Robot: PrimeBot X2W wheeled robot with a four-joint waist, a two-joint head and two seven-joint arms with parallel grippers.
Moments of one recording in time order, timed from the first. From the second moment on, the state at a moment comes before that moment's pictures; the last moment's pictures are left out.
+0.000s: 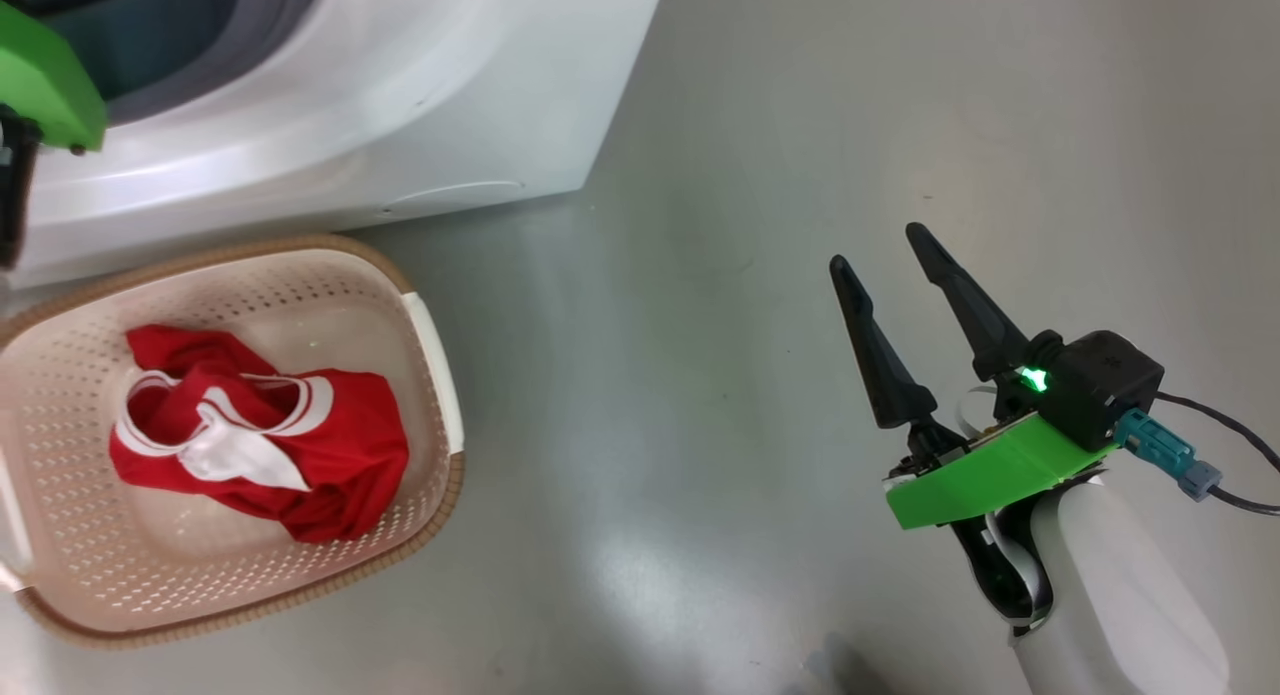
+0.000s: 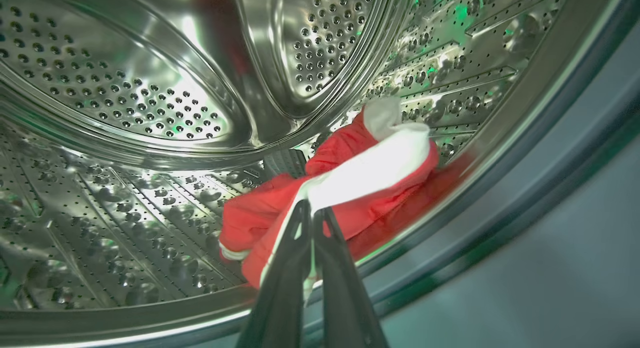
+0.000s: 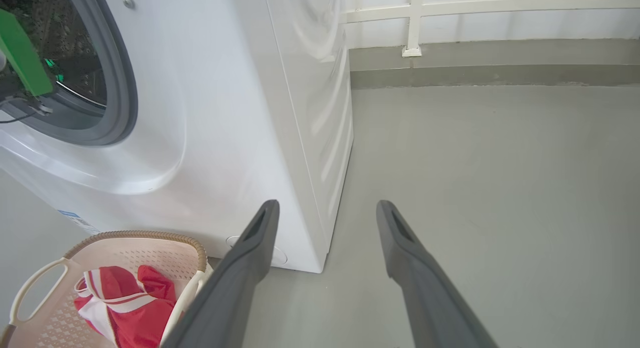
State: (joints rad) left arm -1.34 0.38 -0.69 1.10 -0.57 -0.13 -0.25; right arm -0.39 -0.13 0.22 0.13 0.30 0.13 -0.25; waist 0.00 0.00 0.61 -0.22
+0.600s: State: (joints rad) left arm -0.98 0.29 -0.30 0.73 -0.49 -0.11 -0.25; right arm -0.35 -0.16 0.17 0.14 0.29 0.13 -0.25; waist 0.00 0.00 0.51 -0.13
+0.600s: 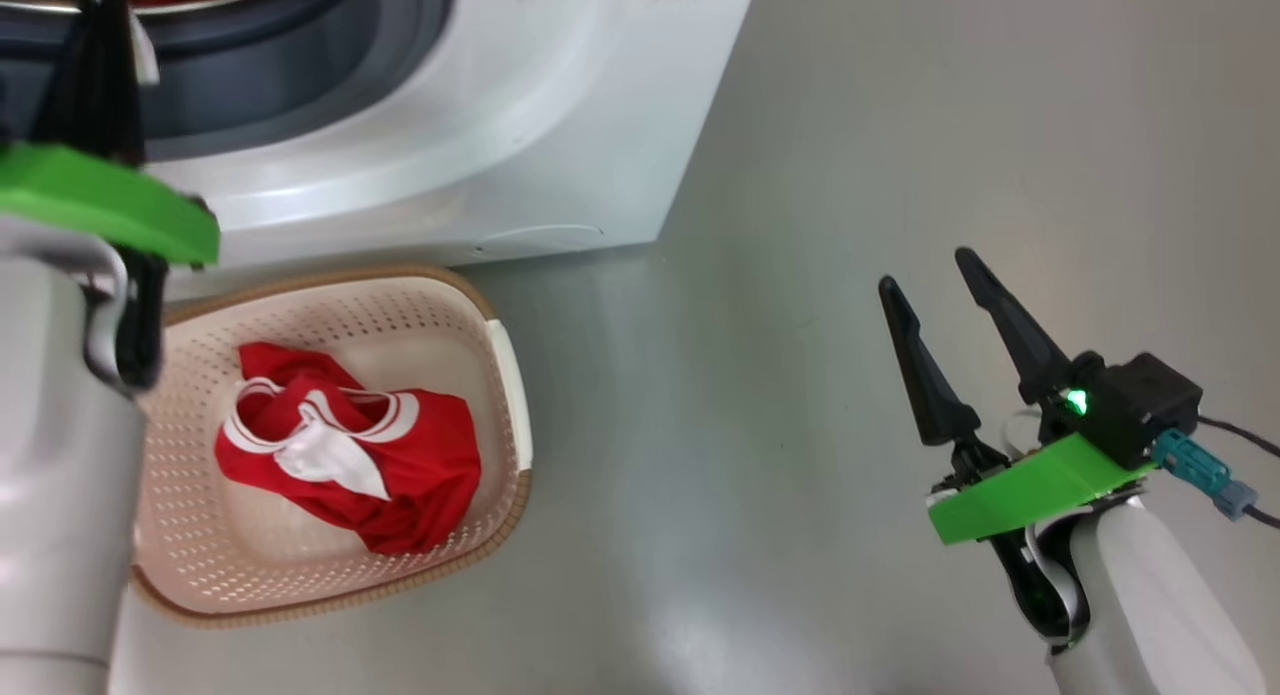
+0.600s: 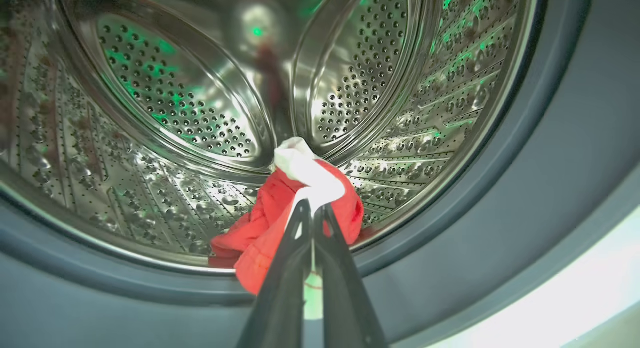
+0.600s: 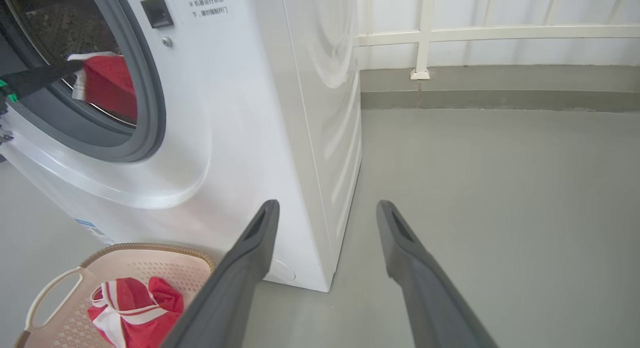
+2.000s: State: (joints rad) left arm -0.08 0.09 0.01 -0.26 -0.23 -0.13 -0.25; right arm -0.22 -0.20 0.09 0.12 0.29 0.13 -0.25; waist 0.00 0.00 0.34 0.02
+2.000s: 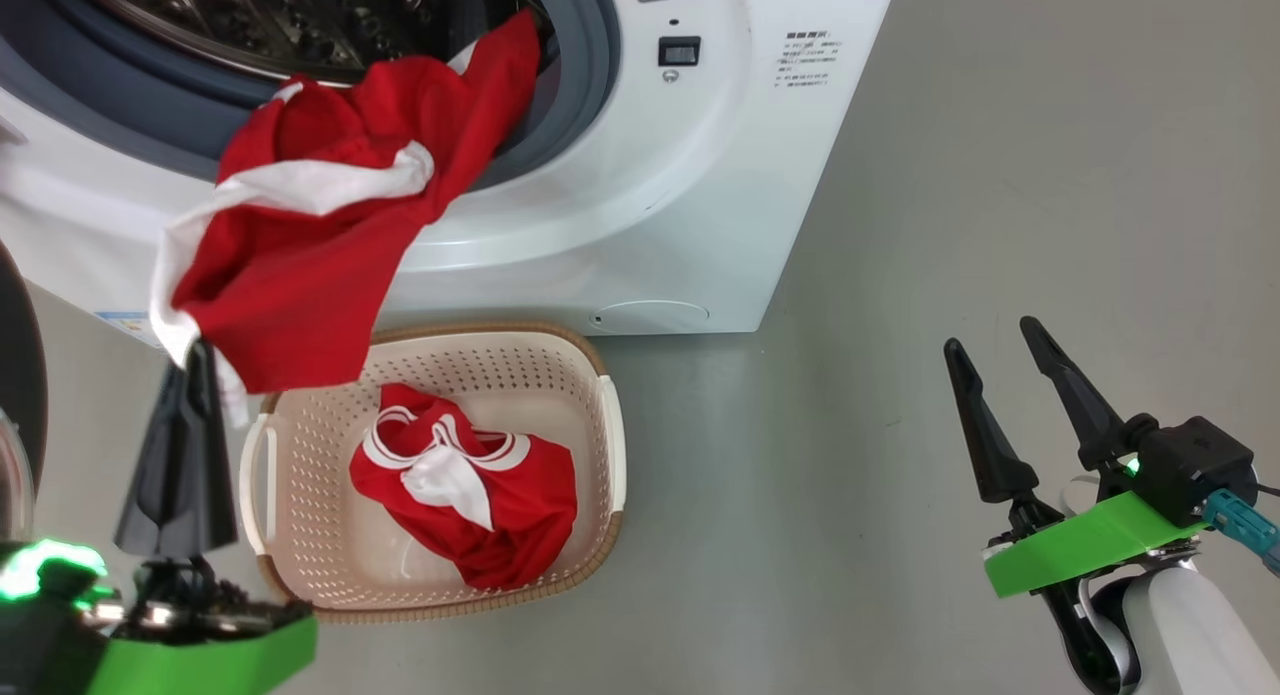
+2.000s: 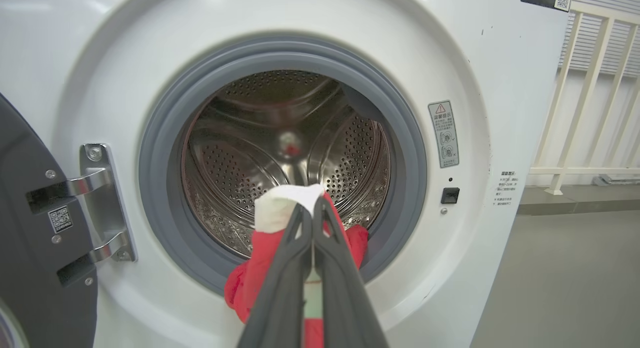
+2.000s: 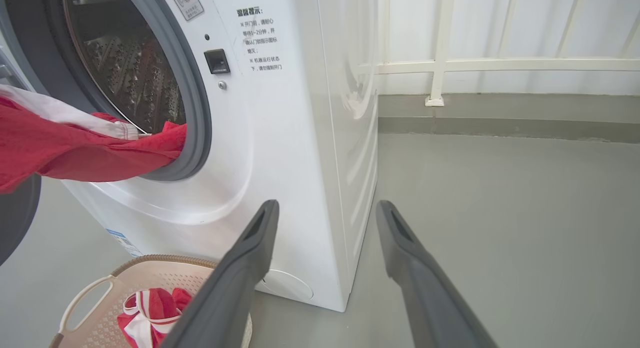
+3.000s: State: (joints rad) left arm -0.50 0.10 -0.21 0.75 -0.37 -0.13 -0.25; right arm -0.30 -0.18 0.10 0.10 0.29 0.13 -0.25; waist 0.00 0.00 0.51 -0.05
